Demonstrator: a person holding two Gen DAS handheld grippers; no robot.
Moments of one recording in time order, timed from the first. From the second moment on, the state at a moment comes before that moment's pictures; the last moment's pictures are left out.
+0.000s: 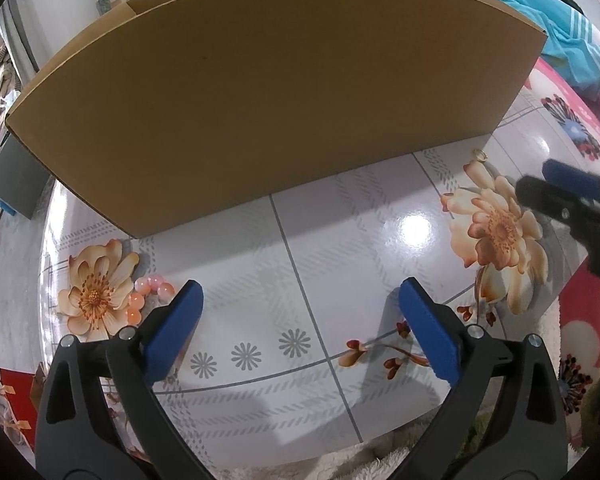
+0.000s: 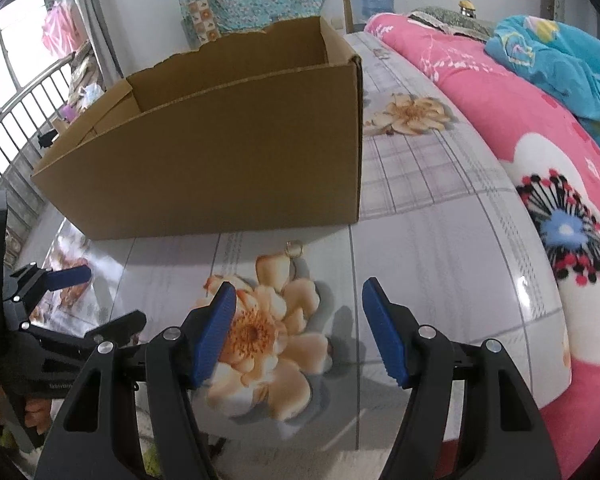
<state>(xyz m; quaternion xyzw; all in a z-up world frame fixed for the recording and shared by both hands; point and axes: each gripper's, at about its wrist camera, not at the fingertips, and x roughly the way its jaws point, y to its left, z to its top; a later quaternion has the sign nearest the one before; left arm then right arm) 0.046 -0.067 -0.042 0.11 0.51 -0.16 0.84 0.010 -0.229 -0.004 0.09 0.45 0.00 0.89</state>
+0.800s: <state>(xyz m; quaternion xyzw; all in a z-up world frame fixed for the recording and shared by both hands) 0.018 0.016 -0.035 0.13 0.46 -0.20 0.86 0.019 -0.224 0.001 0.08 0.44 0.01 0.89</state>
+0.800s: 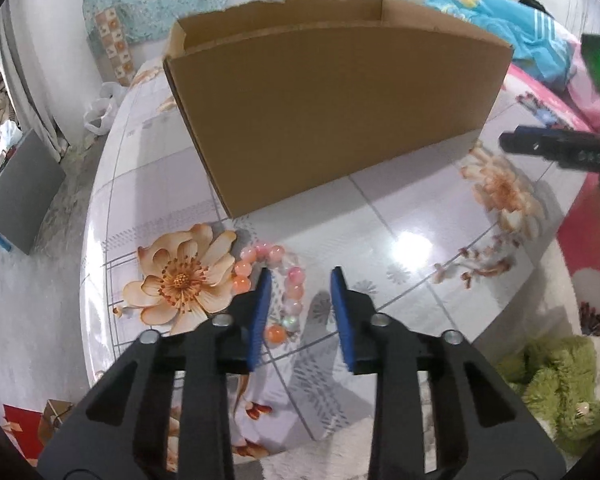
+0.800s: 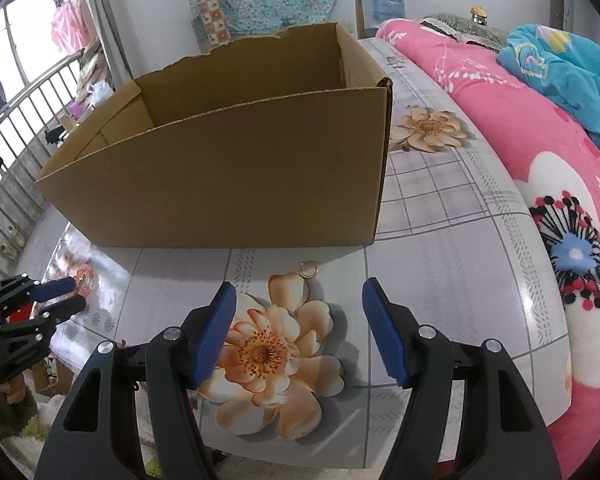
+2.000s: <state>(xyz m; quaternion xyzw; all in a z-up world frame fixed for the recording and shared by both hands) 0.026 -0.014 -0.024 0.07 0.43 -0.30 0.85 0.048 -0.213 -0.015 0.01 0.45 0.01 0.89</state>
